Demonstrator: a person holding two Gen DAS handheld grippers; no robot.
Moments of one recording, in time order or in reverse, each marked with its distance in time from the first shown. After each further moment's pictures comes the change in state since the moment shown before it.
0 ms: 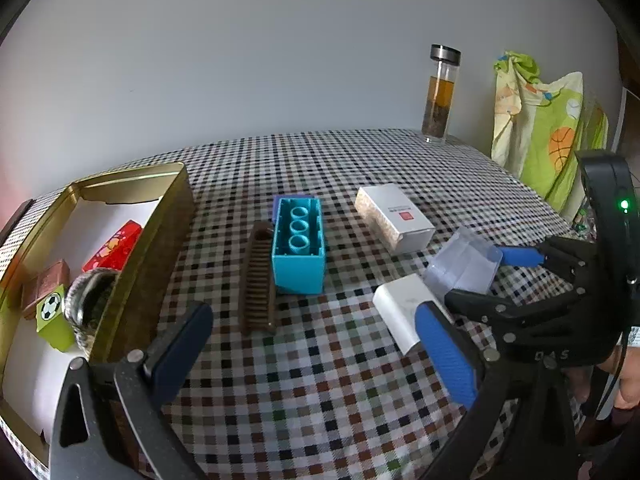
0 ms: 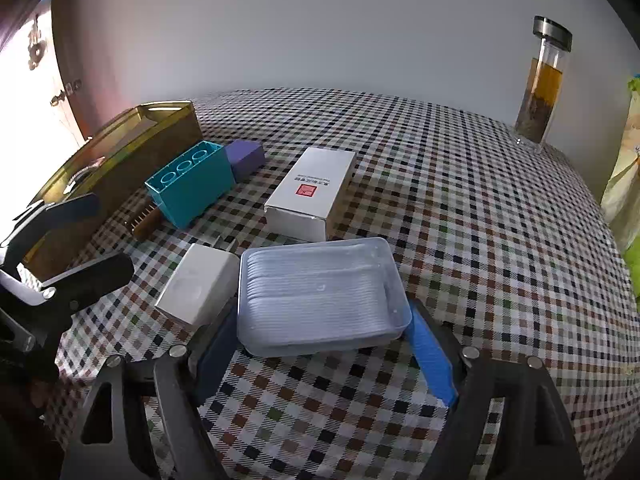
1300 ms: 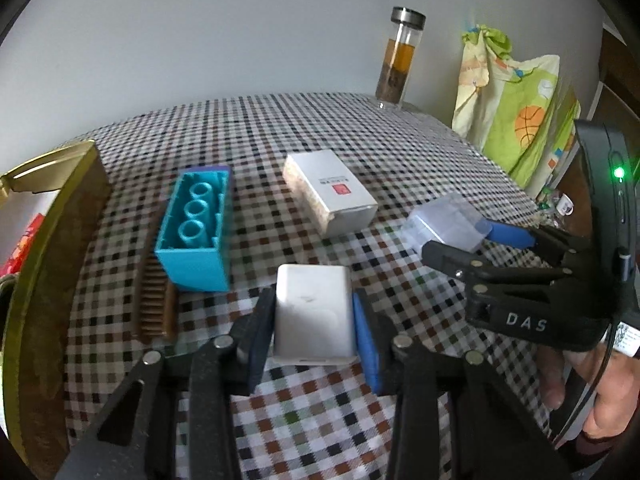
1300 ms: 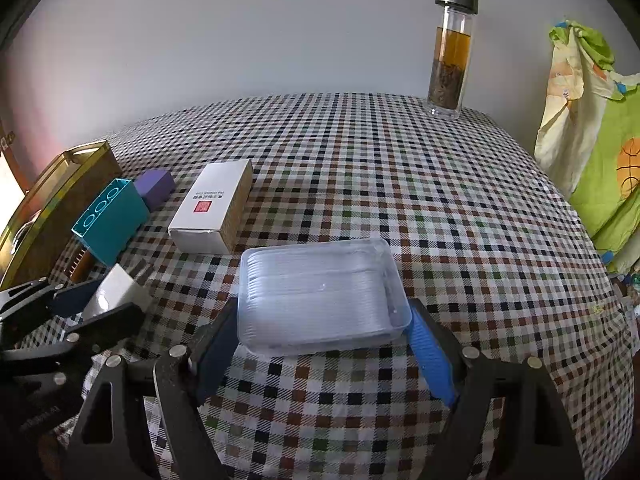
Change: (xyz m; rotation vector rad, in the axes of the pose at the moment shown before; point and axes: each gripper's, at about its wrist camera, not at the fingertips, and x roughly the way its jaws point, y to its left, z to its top) left arm 0.030 -0.029 0.005 0.007 0.123 -0.167; right arm -0.007 -0.032 -0.001 0.212 -0.009 -0.200
